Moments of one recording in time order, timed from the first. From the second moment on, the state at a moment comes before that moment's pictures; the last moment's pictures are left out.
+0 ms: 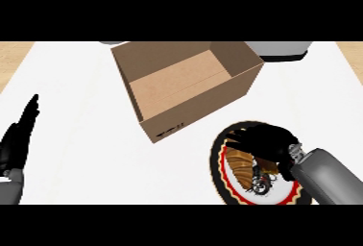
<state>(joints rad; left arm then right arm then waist) -0.10 0.43 0.09 -1.31 -0.14 0.17 0.05 -0.43 -0.54 0.60 -1.40 1.08 0.66 -0.38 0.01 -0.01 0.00</state>
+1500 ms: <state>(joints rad) -0.06 0.41 0.12 -1.34 -0.17 0.15 0.06 -0.28 -0.24 0.06 -1.75 1.15 0.16 0.31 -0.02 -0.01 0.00</state>
